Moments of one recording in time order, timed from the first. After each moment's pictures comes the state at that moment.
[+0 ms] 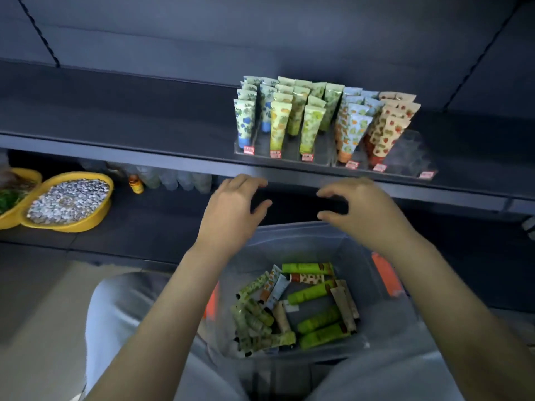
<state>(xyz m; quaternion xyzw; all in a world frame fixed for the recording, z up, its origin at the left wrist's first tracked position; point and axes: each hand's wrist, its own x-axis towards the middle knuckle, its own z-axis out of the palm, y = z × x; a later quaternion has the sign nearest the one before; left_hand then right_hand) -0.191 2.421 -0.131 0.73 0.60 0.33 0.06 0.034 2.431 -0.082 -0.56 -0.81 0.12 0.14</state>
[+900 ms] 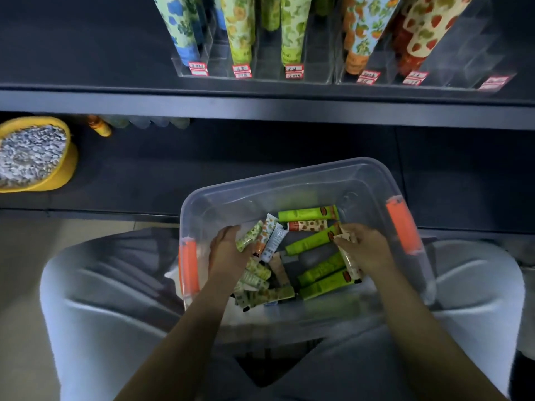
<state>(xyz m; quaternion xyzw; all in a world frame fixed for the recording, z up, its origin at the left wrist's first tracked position) -0.165 2.395 -0.357 0.51 0.78 0.12 0.34 0.106 2.417 -0.328 -0.75 -0.51 0.40 0.13</state>
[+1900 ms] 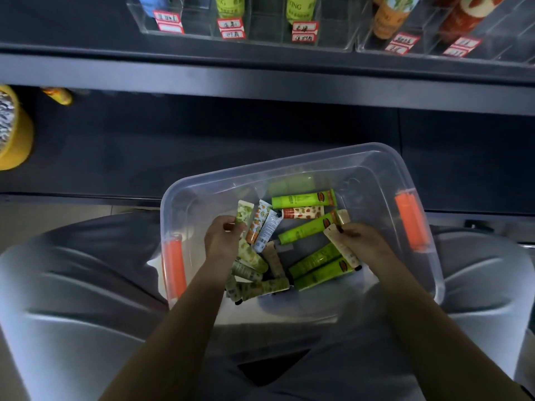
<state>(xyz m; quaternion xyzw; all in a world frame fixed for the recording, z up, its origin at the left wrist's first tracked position) -0.156 2.422 -0.384 0.30 0.82 0.21 0.44 0.118 2.426 -0.374 -0.77 -0.37 0.52 0.09</state>
